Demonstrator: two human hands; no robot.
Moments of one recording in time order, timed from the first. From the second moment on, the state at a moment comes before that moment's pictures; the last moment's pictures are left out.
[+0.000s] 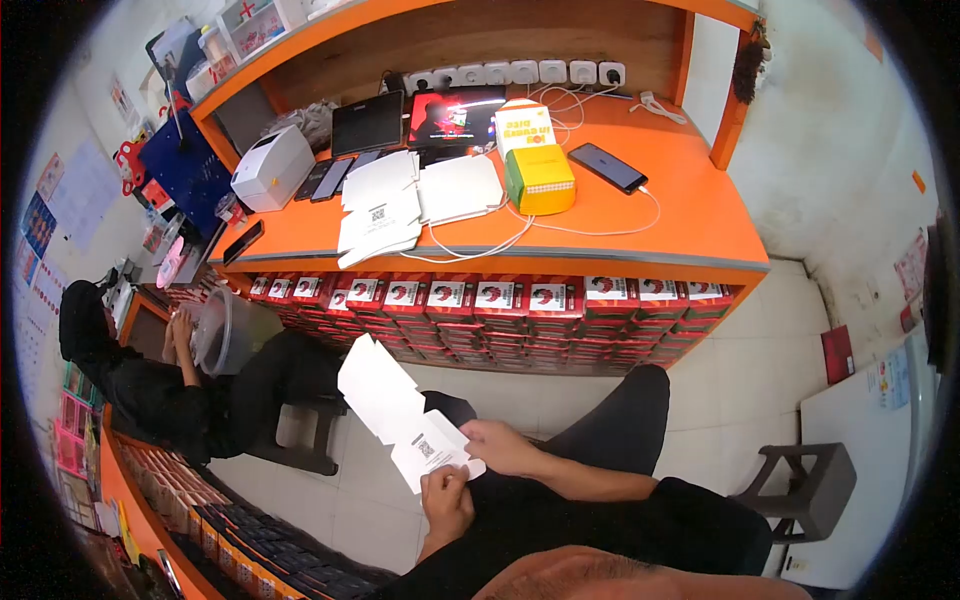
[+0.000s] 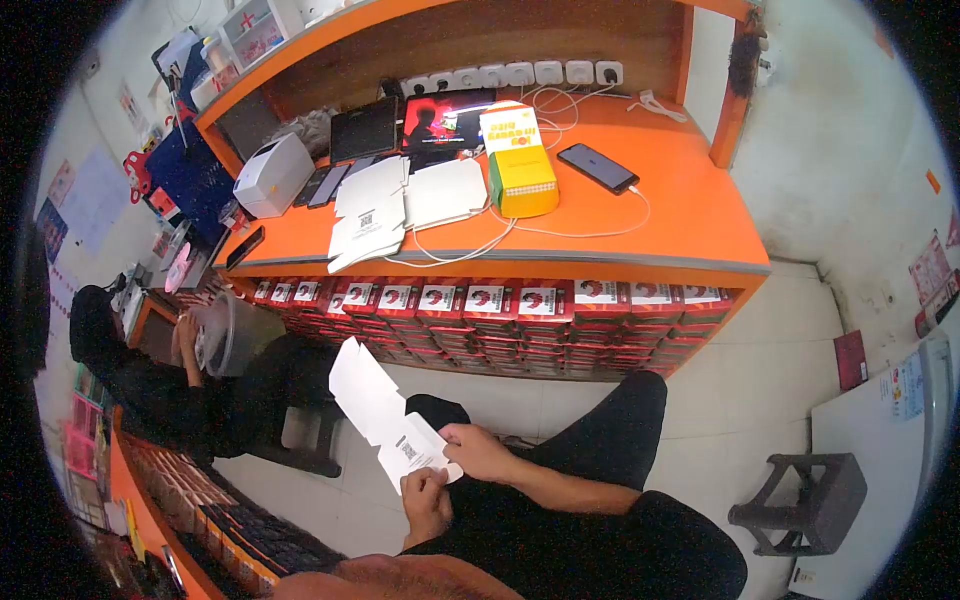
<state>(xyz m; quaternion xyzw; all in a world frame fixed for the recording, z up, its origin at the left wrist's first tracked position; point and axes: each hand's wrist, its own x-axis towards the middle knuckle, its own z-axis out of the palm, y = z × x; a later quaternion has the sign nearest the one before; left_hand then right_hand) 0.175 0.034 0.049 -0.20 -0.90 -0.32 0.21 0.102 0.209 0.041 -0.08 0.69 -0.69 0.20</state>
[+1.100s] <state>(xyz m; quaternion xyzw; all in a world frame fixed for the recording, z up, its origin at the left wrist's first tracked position) 0.196 0.045 0.048 0.21 -0.56 -0.80 0.04 0.144 0.192 0.050 -0.21 0.77 -0.60 -0.01</state>
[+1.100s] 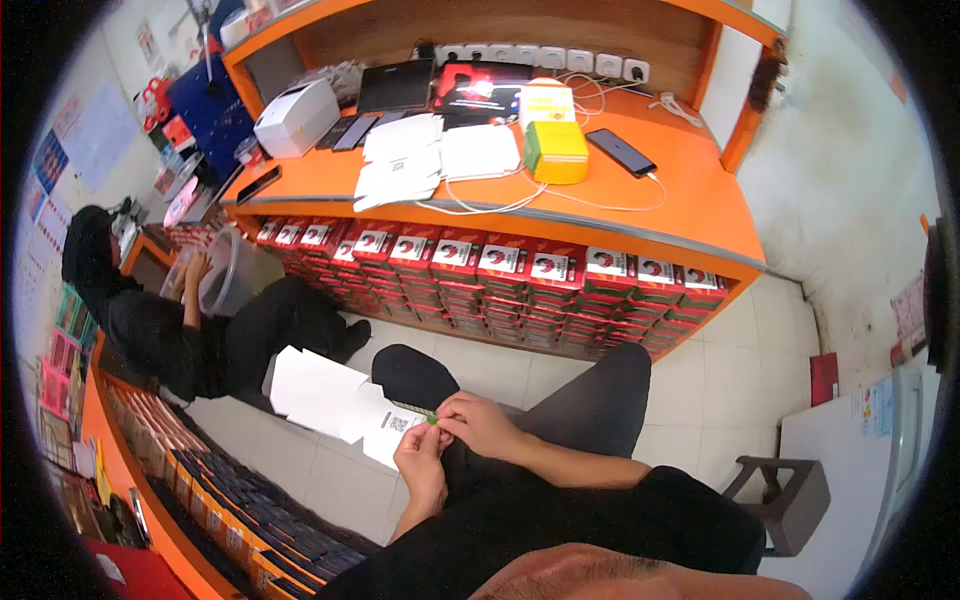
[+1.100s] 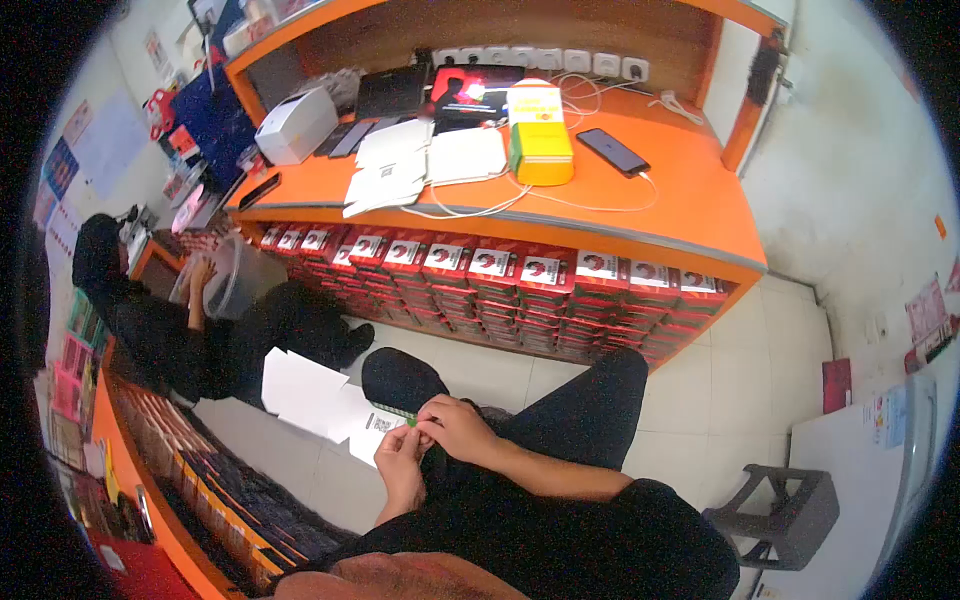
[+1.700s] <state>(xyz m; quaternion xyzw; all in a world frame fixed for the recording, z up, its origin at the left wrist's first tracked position) 0.180 -0.004 -0.003 0.21 -0.46 -0.86 -0.09 0.119 0.167 0.055 -0.22 0.74 -0.61 0.16</state>
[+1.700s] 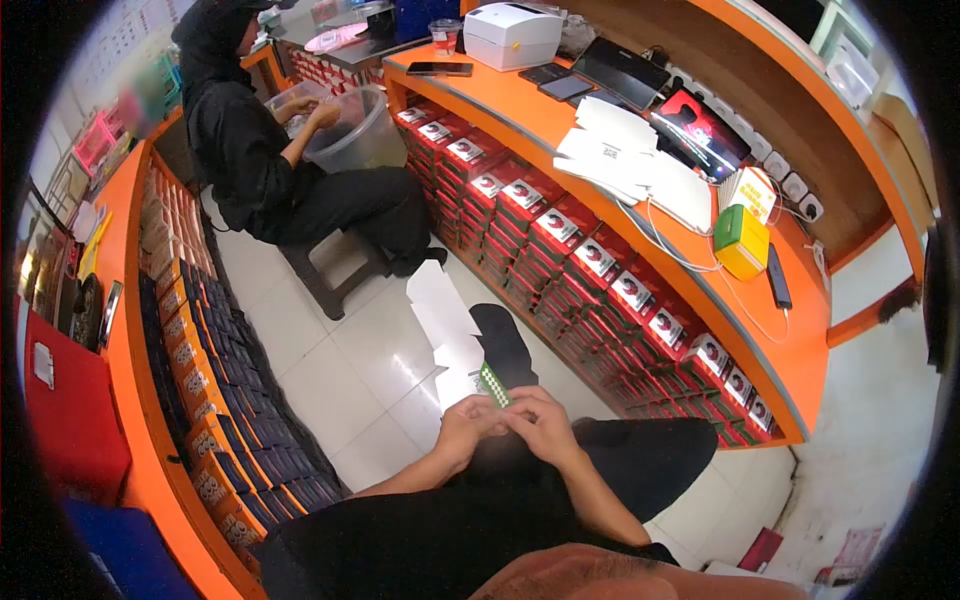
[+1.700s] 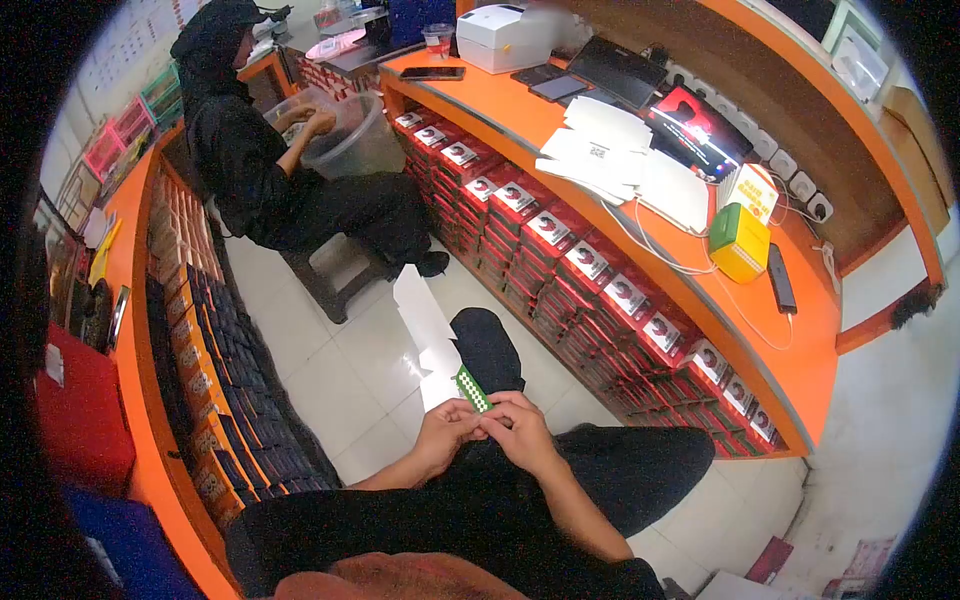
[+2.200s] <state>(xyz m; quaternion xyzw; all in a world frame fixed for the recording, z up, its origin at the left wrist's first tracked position) 0.183 0.011 0.026 0.24 -0.47 -0.85 -0.02 0.115 0.164 0.041 -0.26 0.80 -0.54 0.05</state>
